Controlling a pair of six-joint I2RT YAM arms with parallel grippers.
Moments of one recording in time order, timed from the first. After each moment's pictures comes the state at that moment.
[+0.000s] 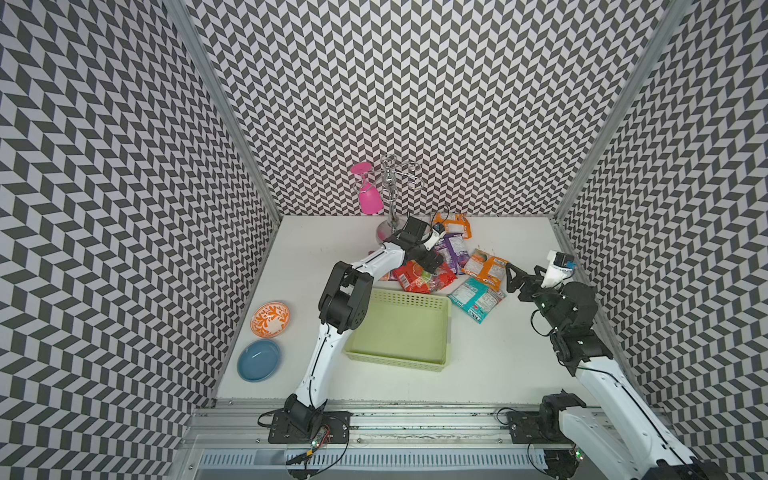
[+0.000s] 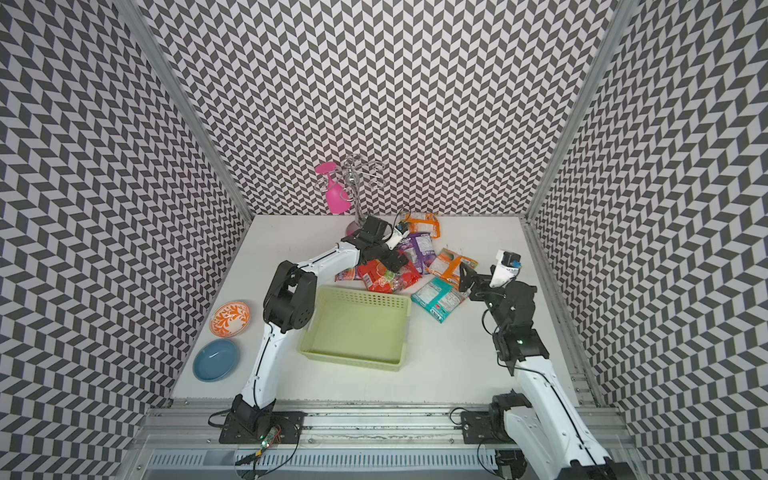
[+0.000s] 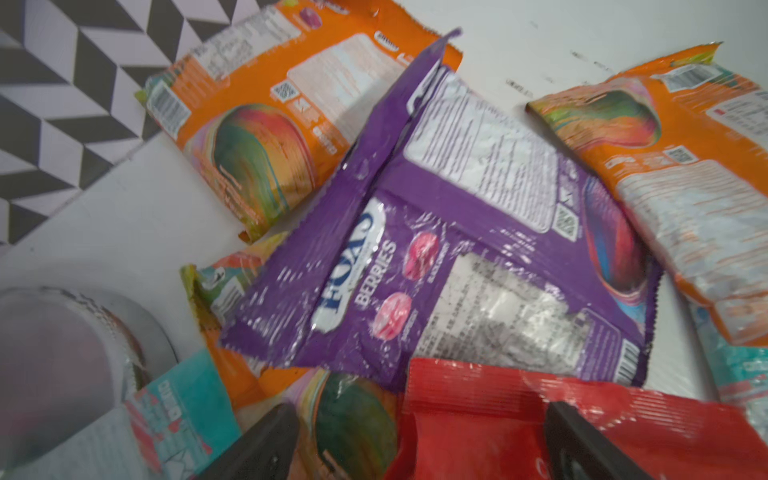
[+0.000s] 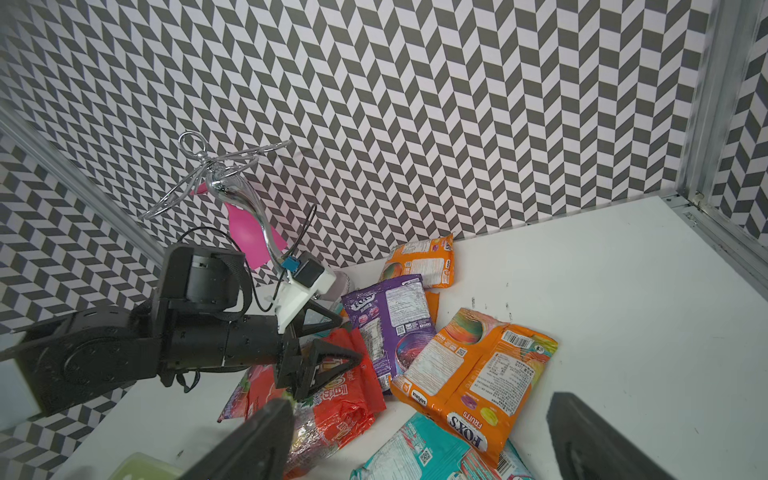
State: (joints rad) left arm -0.52 2.40 1.96 -0.39 0.22 0.26; right arm 0.07 0.83 0.48 0.19 -0.15 0.34
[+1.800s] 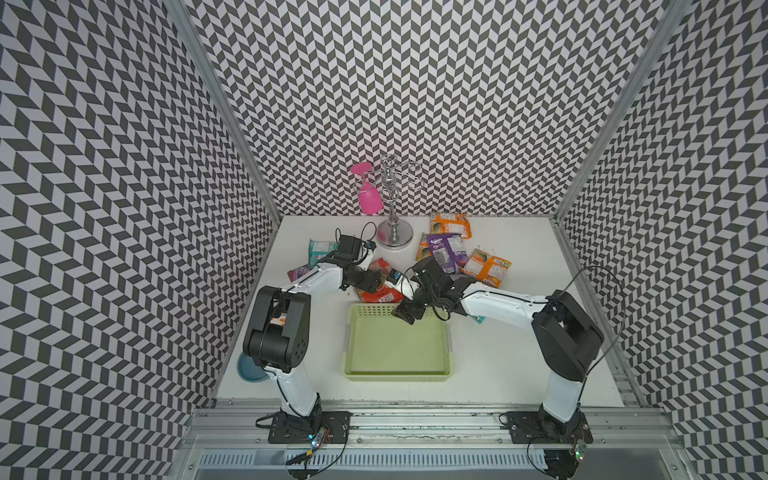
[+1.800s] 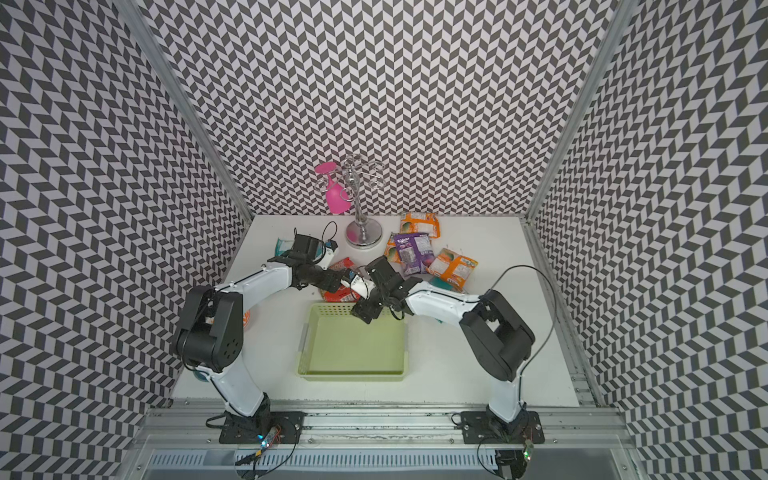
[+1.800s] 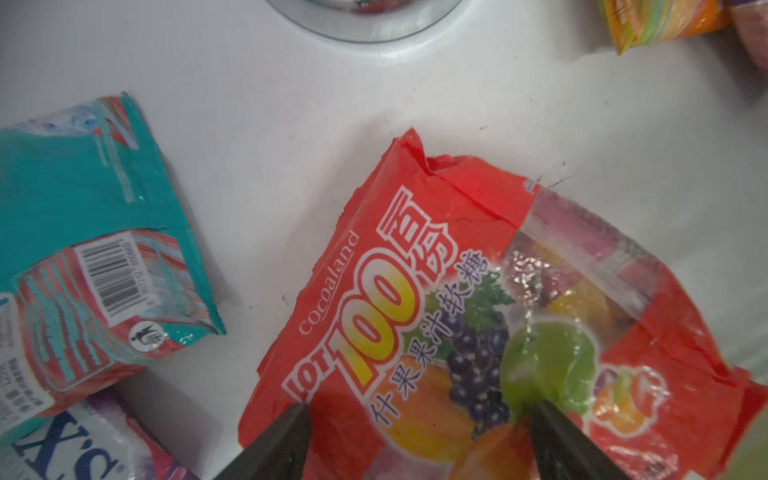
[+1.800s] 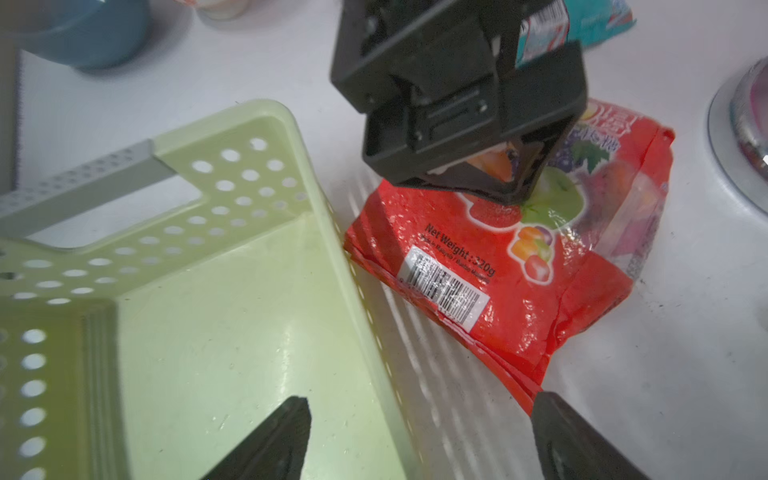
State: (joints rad) left arm -0.24 1.79 1.16 -0.40 0.13 0.17; right arm 0.79 1.88 1.26 -0.23 -0.25 -0.25
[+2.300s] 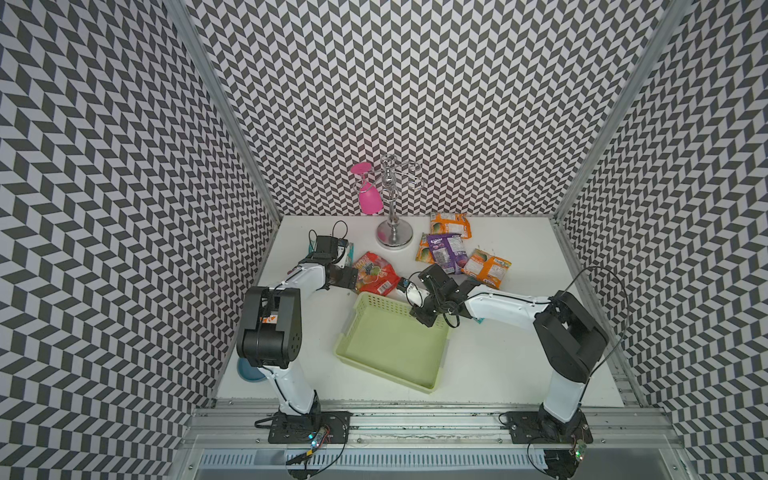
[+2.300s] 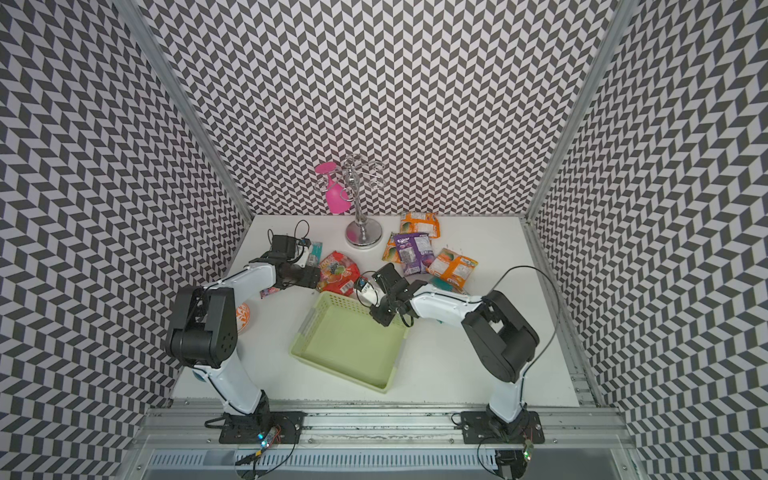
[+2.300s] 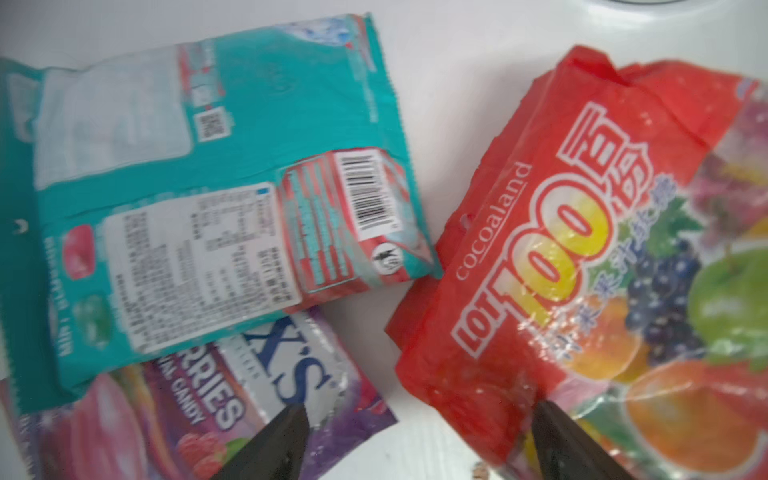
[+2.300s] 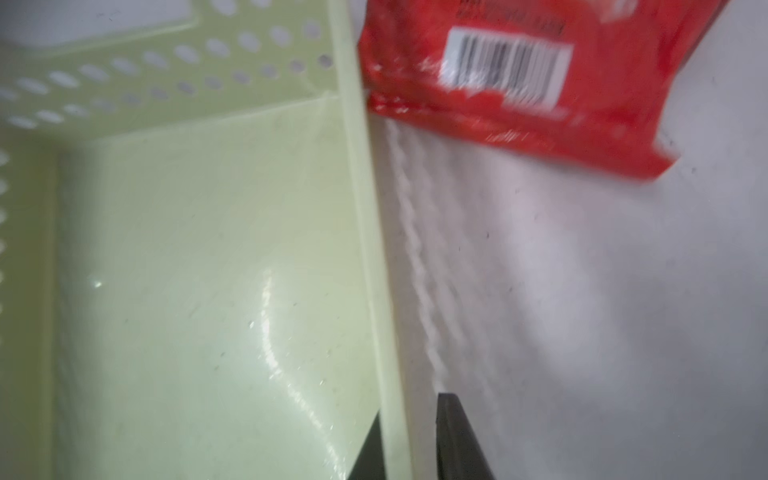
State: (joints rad) left arm -0.07 1.79 1.14 -0.36 0.01 0.15; right arm 0.75 1.80 1.14 -0.32 -0.19 -0.23
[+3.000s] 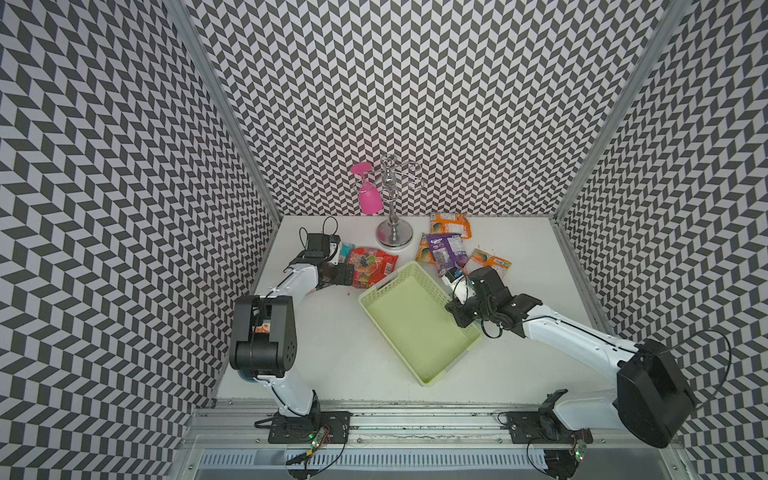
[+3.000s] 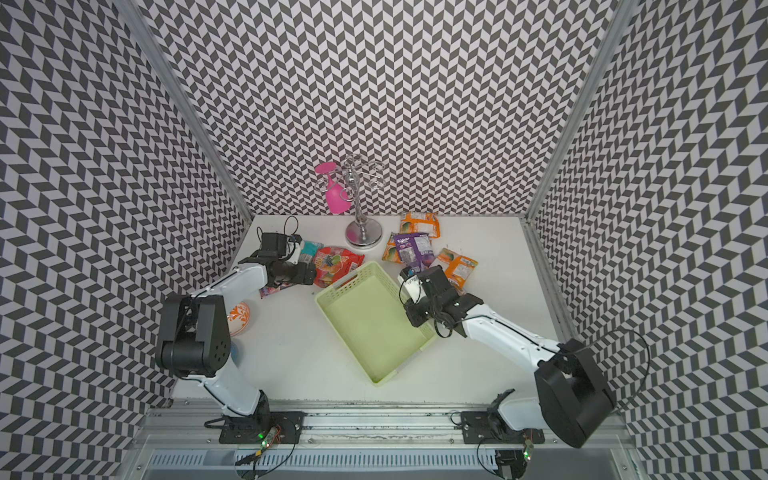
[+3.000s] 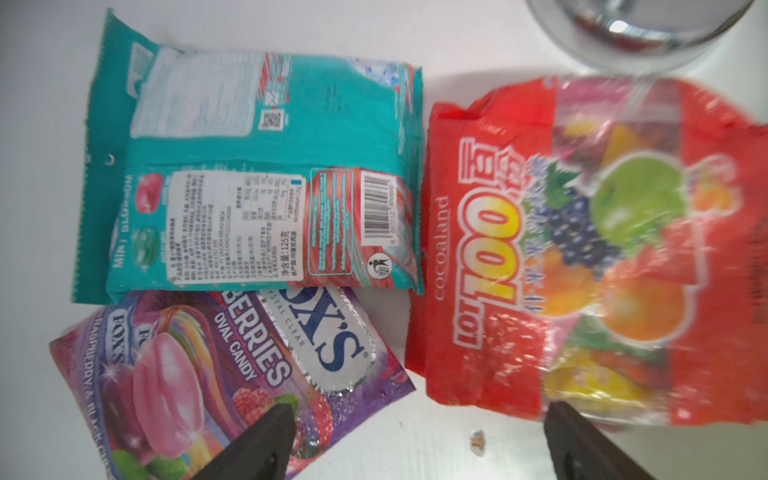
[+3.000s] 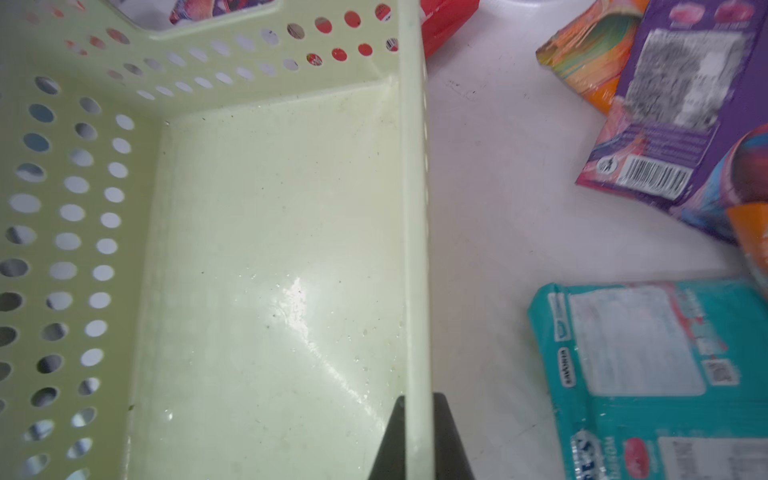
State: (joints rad) left arm -0.04 1.67 1.14 -0.40 0.12 0.09; right arm 0.61 1.34 0.81 -0.29 -0.22 0.12
